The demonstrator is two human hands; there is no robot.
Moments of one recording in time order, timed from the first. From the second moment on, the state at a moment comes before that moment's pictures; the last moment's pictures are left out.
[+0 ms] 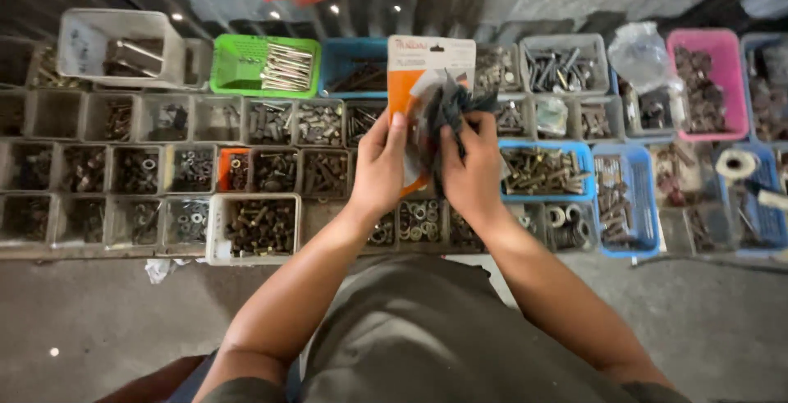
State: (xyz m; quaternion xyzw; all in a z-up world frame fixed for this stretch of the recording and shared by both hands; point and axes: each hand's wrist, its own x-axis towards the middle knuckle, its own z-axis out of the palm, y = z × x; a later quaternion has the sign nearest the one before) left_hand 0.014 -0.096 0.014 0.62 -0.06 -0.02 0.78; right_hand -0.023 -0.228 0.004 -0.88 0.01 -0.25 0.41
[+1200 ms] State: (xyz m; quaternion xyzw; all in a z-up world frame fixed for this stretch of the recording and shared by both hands) left_hand 0.019 -0.056 0.003 0.61 -0.03 -0.02 0.79; right_hand -0.025 -0.285 -0.019 -0.92 -0.27 -0.25 0.16
